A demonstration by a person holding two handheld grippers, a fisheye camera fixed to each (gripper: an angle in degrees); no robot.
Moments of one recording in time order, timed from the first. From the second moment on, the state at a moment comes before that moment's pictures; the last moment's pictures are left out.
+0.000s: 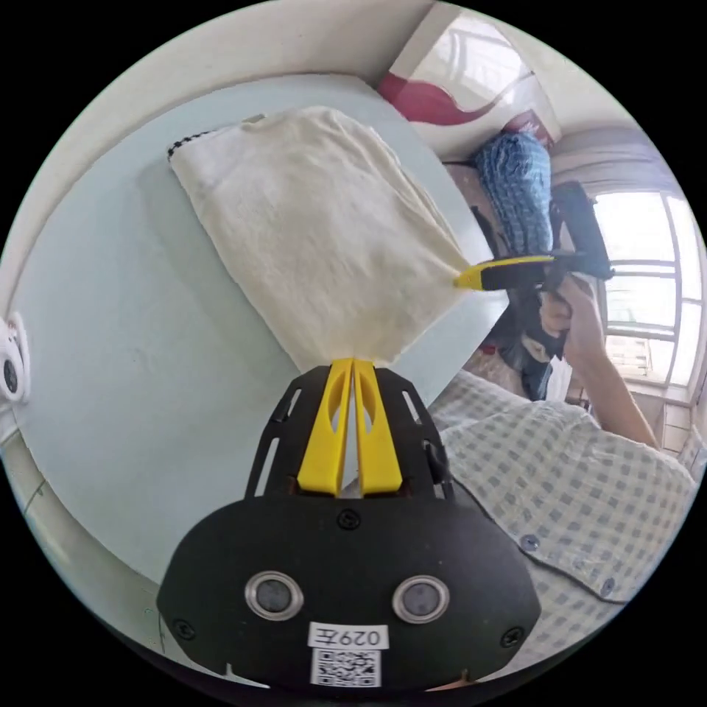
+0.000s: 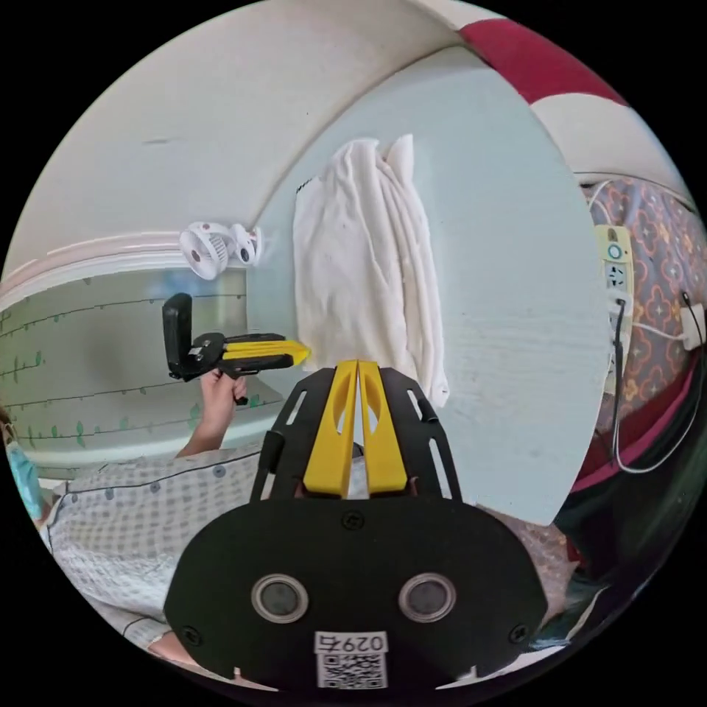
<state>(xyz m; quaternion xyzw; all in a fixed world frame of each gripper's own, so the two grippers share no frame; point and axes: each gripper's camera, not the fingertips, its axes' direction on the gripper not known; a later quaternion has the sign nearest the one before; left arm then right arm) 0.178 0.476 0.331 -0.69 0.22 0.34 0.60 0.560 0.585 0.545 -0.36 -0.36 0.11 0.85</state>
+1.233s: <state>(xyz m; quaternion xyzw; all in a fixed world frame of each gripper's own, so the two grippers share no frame) 0.161 0.461 0.355 -0.74 0.28 0.21 0.57 0.485 0.696 0.419 -0.43 -0.14 -0.01 0.89</state>
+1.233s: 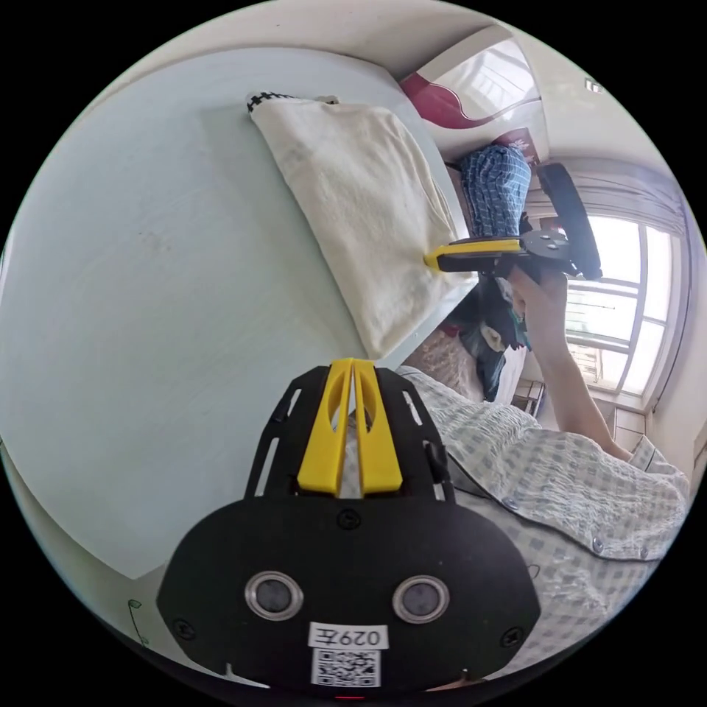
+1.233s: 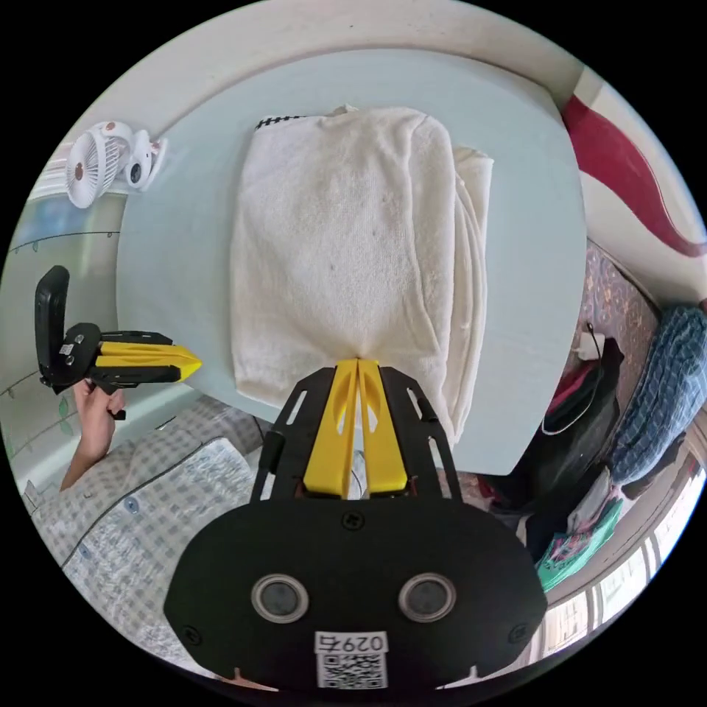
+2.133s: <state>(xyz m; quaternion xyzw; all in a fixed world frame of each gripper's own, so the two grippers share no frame) 0.069 0.487 0.325 -0.65 0.37 0.06 0.66 0.761 1.122 0.198 -0.11 -0.59 0.42 0.69</state>
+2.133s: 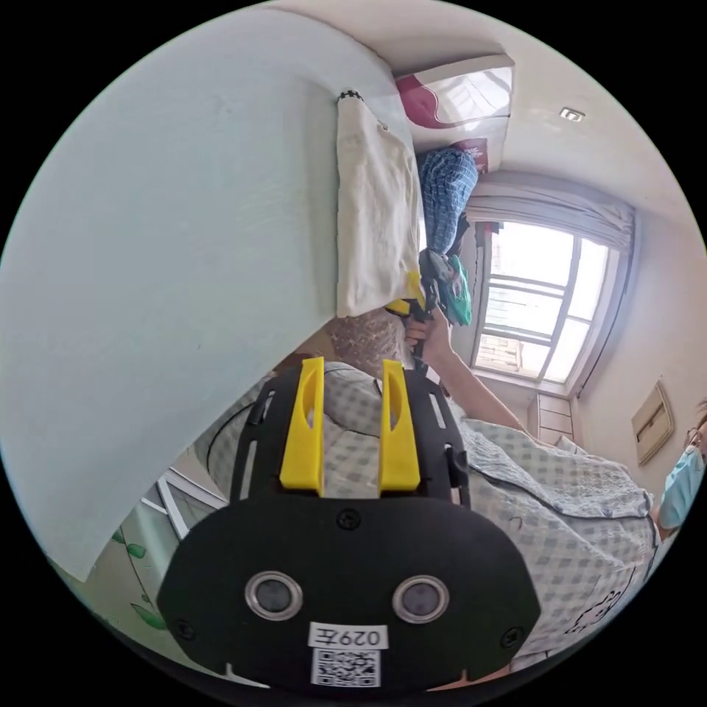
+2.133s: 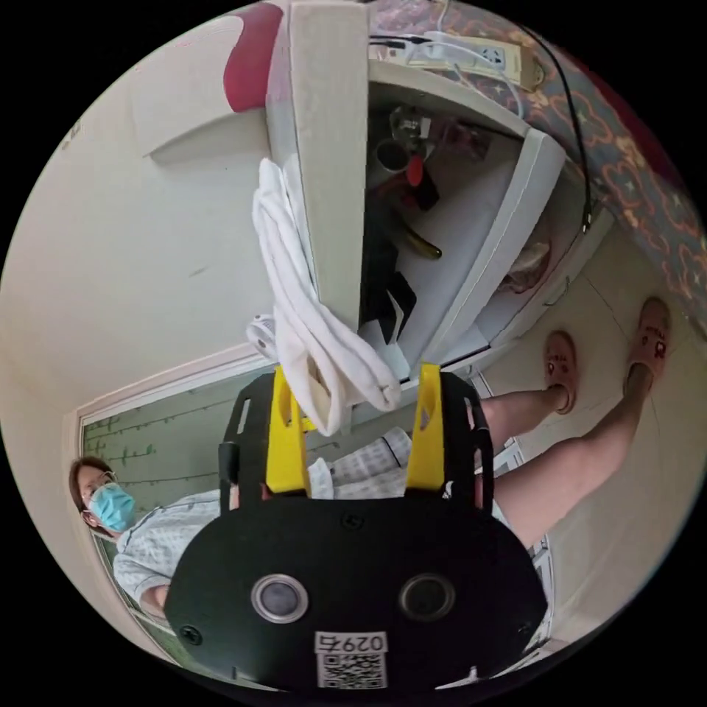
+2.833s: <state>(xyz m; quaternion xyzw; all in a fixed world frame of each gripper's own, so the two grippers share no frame) 0.144 0.589 0.271 -0.58 0.43 -0.19 0.66 0.949 1.223 -0.059 -0.15 -0.64 0.42 0.63</state>
